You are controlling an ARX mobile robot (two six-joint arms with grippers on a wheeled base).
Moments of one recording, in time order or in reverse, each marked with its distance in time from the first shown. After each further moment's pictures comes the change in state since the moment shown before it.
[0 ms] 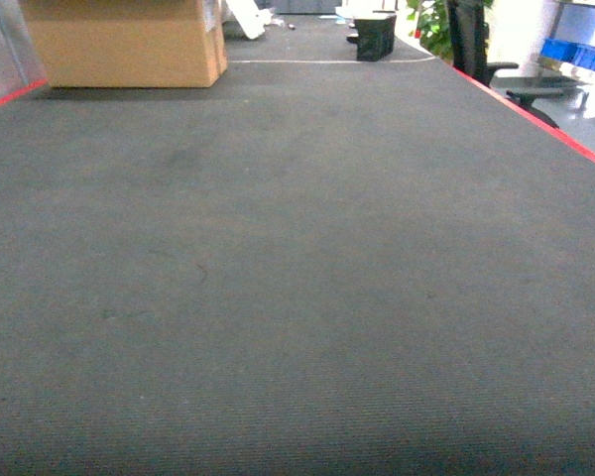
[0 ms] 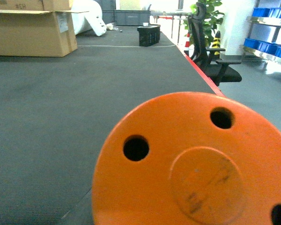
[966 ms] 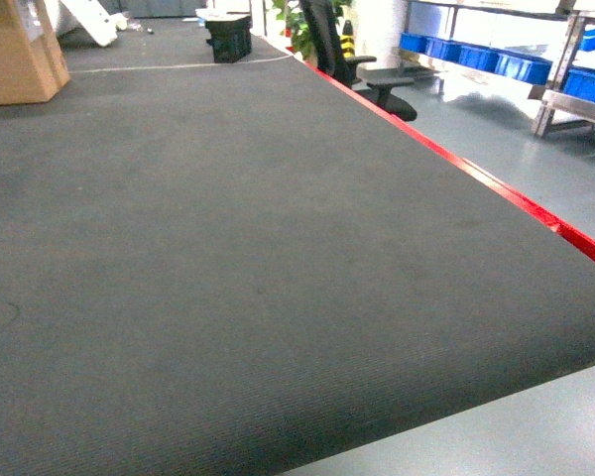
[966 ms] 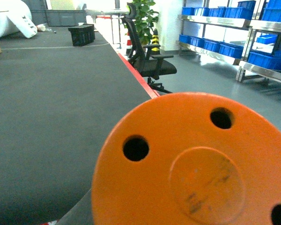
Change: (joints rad) left arm 0.000 0.000 0.000 0.000 0.000 0.000; right arm 0.000 0.000 0.000 0.000 0.000 0.000
